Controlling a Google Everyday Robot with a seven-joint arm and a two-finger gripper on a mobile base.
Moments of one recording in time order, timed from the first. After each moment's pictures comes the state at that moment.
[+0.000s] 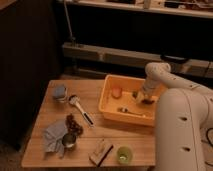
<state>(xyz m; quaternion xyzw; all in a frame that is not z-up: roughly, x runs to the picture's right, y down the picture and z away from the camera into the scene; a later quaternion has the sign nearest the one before) 0.260 0.067 0.948 -0.31 0.13 0.50 0.80</state>
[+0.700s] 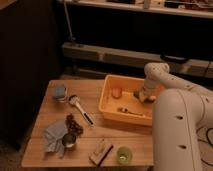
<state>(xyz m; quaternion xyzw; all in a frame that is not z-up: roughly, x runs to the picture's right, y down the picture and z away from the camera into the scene) 0.260 0.068 0.957 -0.31 0.14 0.49 0.80</state>
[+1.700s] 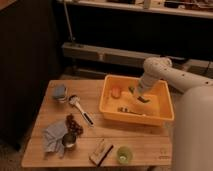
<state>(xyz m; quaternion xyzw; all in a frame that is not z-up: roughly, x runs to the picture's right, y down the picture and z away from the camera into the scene) 0.187 0.036 0.852 -0.30 0.05 0.47 0.83</state>
